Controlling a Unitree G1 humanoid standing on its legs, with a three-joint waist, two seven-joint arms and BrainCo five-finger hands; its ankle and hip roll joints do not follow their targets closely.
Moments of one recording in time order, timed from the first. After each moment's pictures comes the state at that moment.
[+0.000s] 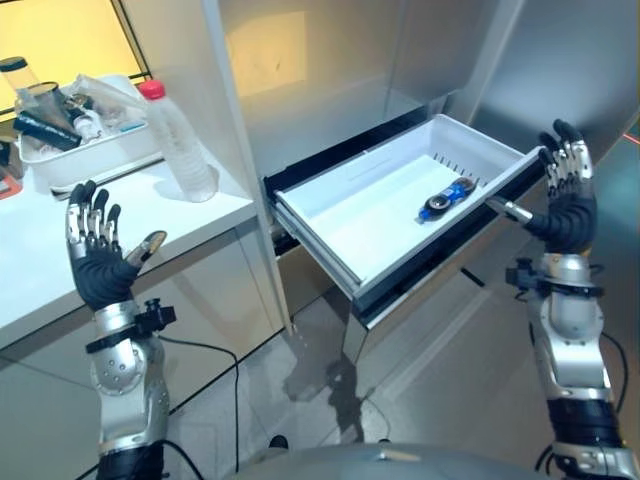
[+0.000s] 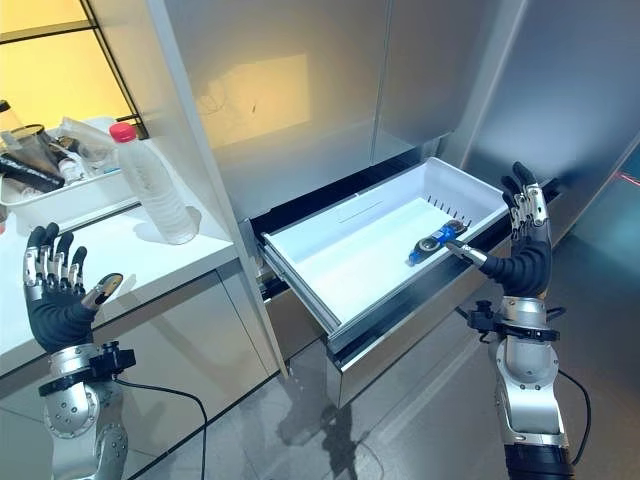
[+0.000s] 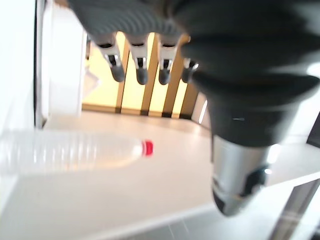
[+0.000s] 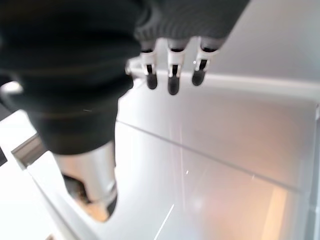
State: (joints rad) left arm 0.14 0.25 0.29 -0.12 -0.33 -0.50 0.17; right arm -0.04 -0.40 -0.17 -0.18 0.13 -0.42 -0.12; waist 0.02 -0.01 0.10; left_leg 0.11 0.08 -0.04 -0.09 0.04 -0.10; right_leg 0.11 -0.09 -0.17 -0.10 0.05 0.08
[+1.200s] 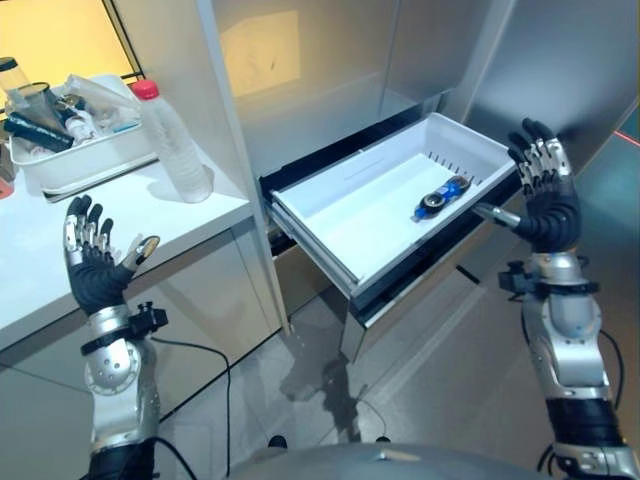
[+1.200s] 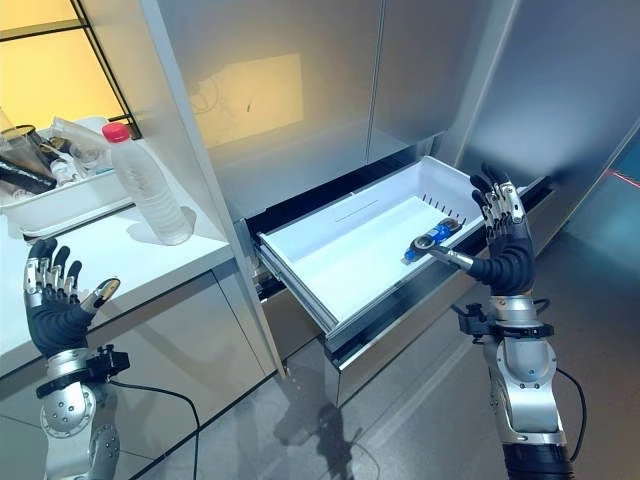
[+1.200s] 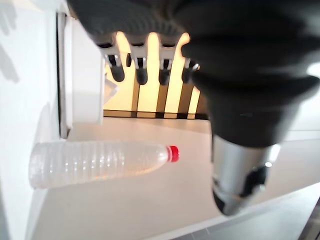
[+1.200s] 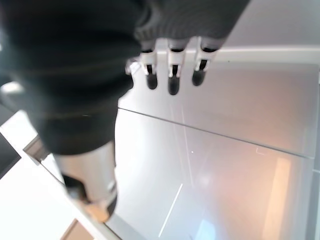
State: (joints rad) left arm 0.10 0.34 0.29 0.00 -0.32 -0.49 0.19; right arm -0.04 -0.40 -0.14 -0.19 0.25 -0.42 0.00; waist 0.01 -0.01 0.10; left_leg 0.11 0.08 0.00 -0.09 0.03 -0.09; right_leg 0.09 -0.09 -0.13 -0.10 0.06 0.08
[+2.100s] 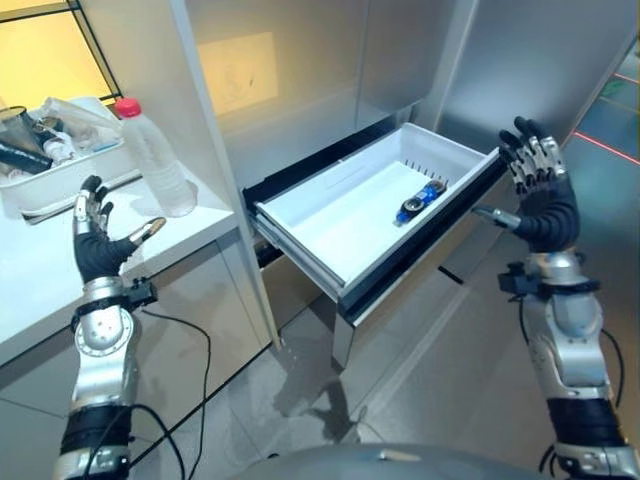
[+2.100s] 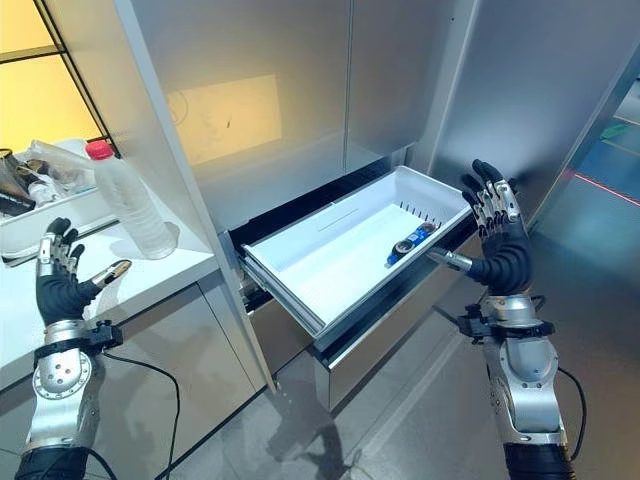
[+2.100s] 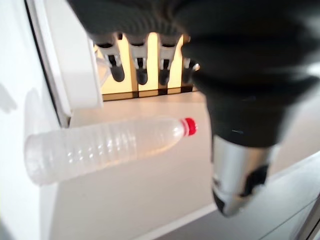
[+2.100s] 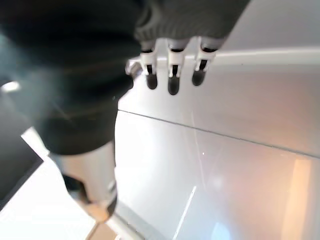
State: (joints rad) left arm -0.03 0.49 0.24 0.22 -0.25 -0.42 0.19; right arm -0.04 -0.42 -0.12 -0.25 0.34 -0.41 0.07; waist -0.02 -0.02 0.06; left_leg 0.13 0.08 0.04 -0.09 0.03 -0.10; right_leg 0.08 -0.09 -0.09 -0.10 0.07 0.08
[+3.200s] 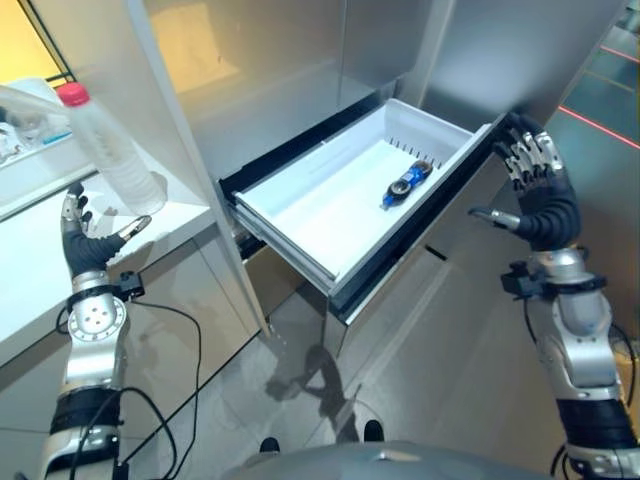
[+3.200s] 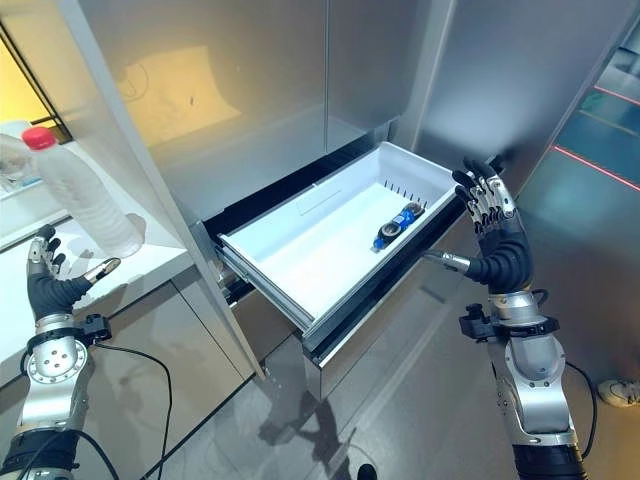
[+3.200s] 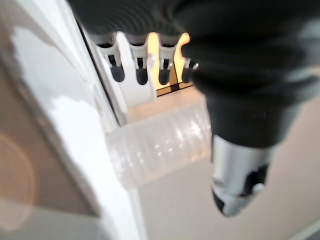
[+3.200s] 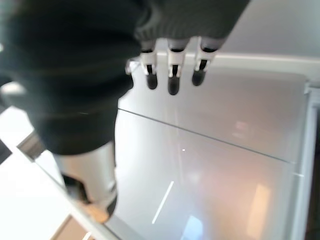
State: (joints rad) left arm -0.14 0.56 0.26 0.35 -0.13 -0.28 0.31; right arm -0.01 -0.48 -0.12 -0.26 0.34 -0.38 0.09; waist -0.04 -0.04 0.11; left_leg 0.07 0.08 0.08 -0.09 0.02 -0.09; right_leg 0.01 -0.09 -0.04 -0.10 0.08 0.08
